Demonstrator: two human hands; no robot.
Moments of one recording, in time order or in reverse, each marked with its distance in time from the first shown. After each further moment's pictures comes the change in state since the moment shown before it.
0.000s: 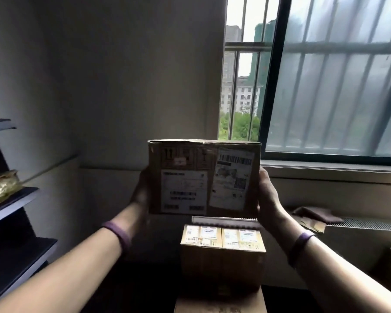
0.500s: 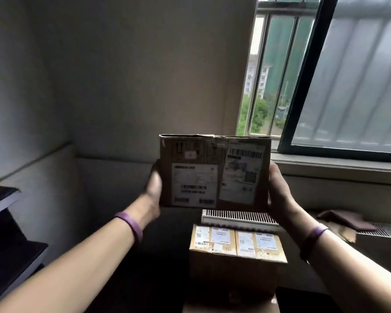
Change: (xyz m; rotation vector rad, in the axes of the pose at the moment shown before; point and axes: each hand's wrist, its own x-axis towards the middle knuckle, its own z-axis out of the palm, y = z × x) left_hand 0.162 -0.058 -0.047 -0.141 -0.041 -0.265; right_hand 0.163 0.067 0.035 0.008 0.035 0.161
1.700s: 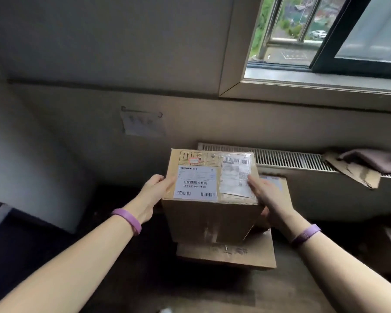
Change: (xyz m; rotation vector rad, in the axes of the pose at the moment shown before) left_hand 0.129 -0.185 -0.077 0.597 0.200 -0.472; right_hand 0.106 0.218 -0.081 -0.355 0.156 0.535
